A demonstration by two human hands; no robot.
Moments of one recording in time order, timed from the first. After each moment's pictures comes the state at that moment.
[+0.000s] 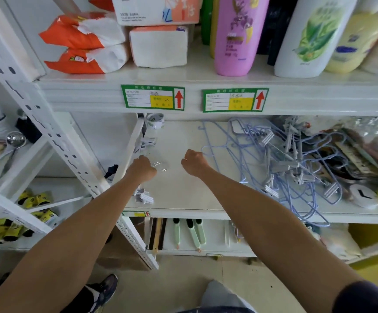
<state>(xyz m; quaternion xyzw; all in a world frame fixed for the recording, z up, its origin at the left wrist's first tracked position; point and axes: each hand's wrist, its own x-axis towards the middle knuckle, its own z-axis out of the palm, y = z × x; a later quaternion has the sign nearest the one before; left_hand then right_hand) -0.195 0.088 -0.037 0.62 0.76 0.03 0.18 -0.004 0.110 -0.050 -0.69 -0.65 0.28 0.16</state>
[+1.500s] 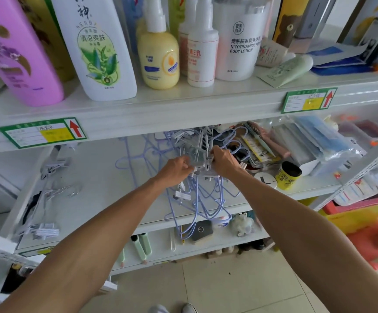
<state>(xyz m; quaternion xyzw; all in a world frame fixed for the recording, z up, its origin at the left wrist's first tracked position) 0.178 0.065 -0.015 0.78 0.48 0.15 0.37 0.379 0.039 -0.022 -0.75 -0.63 0.10 0.15</state>
